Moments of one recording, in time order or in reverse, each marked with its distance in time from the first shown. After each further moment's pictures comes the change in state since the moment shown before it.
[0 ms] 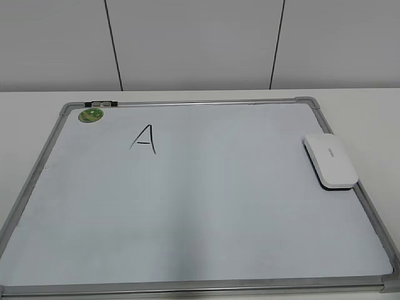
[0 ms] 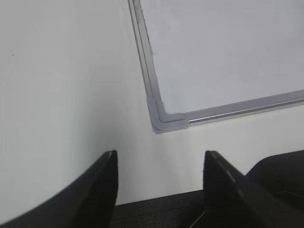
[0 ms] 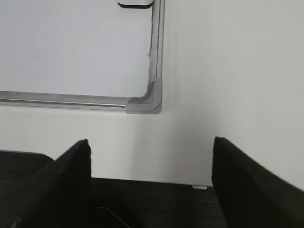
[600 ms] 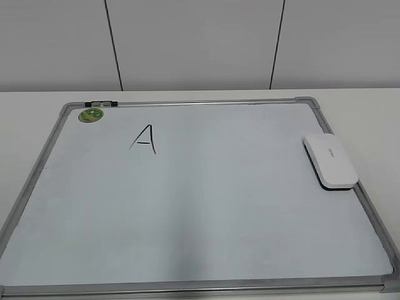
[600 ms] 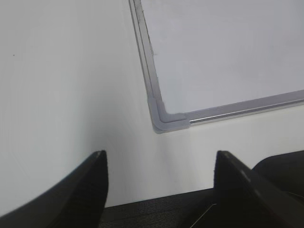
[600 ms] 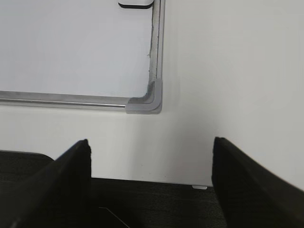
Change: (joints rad) left arm 0.000 0.000 0.000 0.002 0.000 0.000; right arm 0.000 0.000 0.000 0.000 0.000 0.000
